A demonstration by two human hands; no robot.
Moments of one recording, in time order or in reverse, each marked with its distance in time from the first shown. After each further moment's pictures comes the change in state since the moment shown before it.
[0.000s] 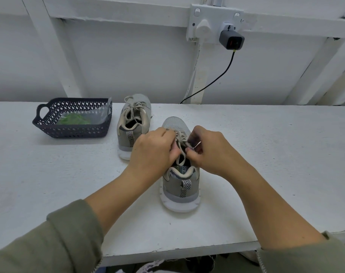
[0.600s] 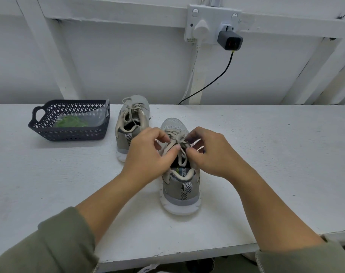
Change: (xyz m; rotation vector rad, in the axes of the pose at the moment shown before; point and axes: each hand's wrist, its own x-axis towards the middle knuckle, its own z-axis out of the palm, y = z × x) left_hand -0.007 -0.009 -0.005 -0.468 -0.078 -0.364; right_hand -0.002 -0.003 -0.001 0.139 0.015 0.026
